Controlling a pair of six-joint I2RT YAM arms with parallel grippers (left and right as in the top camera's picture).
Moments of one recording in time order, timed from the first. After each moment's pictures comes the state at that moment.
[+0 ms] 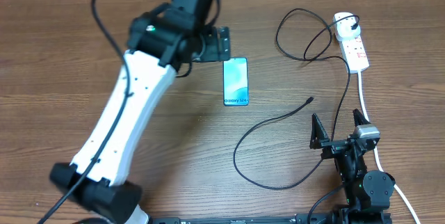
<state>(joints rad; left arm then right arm) -0.46 1.78 1.96 -1.23 -0.09 -0.48 -0.03 0.01 0.02 -0.02 -0.16 0.07</state>
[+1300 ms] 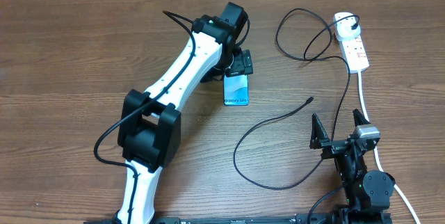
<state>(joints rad) -0.51 2.22 1.96 -1.14 0.07 -0.64 -0.03 0.01 0.02 -0.02 -0.16 0.07</state>
